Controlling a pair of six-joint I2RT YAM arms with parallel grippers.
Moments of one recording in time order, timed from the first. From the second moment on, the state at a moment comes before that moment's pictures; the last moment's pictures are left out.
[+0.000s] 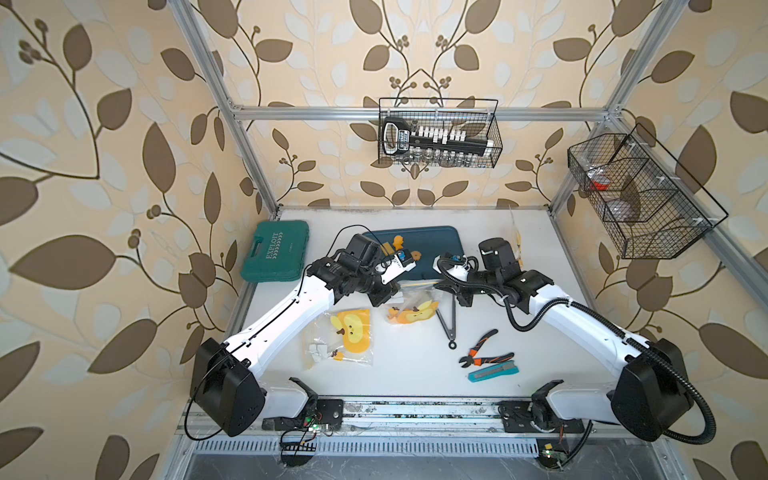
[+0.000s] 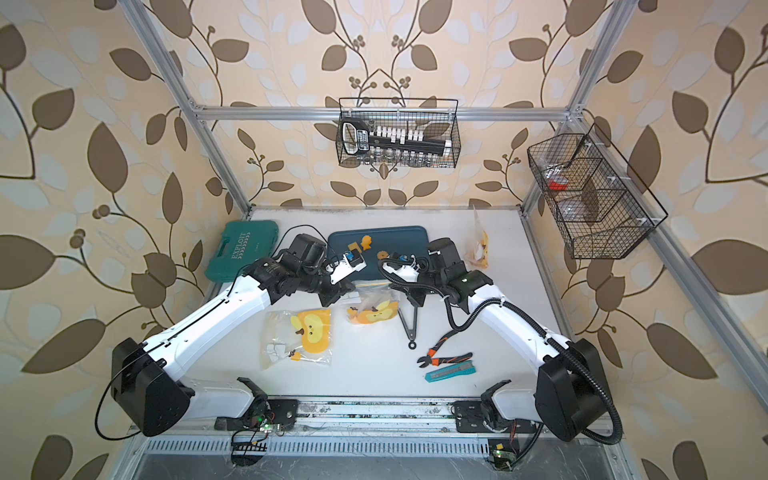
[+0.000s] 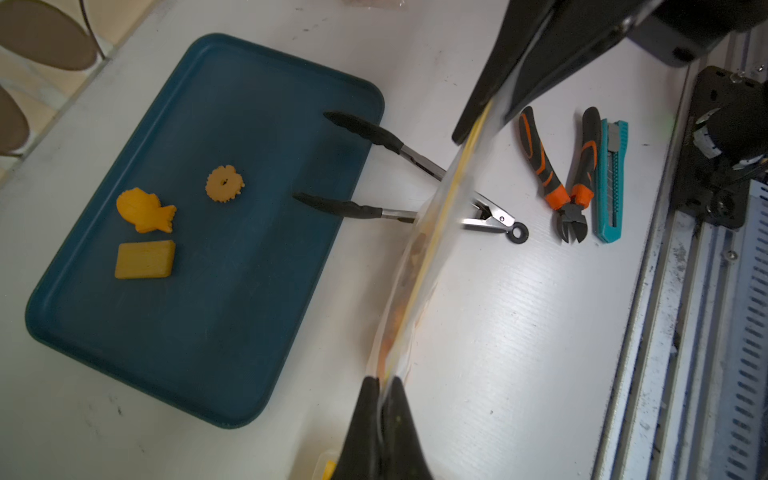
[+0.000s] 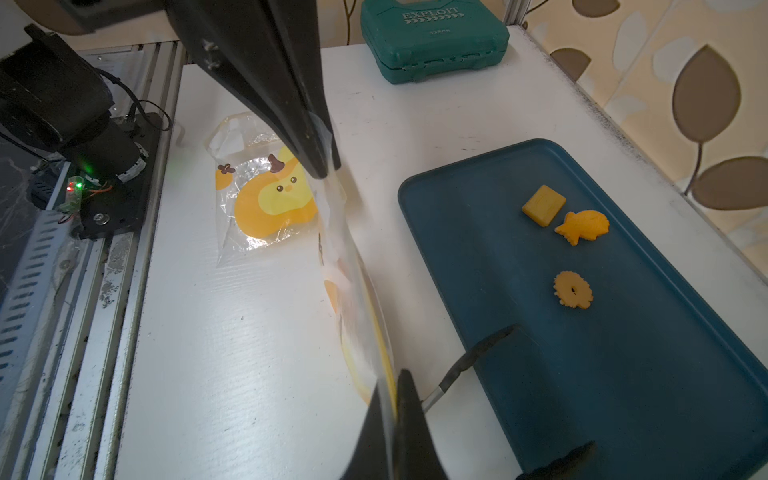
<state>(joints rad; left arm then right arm) -0.53 1.33 1.16 -0.73 0.36 0.43 0.46 1.33 0.97 -0.35 -0.58 -0.51</state>
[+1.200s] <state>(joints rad) -0.50 1.21 1.07 -0.76 0.33 0.39 0.47 1.36 1.03 -0.39 -0.58 -0.52</state>
